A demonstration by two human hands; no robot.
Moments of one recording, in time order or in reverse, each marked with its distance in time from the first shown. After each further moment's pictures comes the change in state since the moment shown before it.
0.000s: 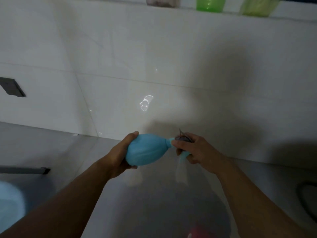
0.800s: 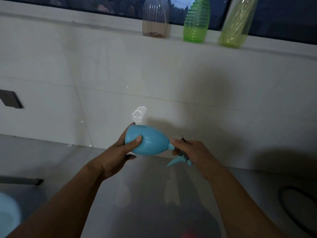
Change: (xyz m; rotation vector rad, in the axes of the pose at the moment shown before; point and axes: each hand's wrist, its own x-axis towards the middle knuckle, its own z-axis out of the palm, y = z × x) left_hand -0.043 0.035 0.014 0.056 -0.212 0.347; right_hand -0.042 -0.039 0.003 -0.125 0.233 -0.022
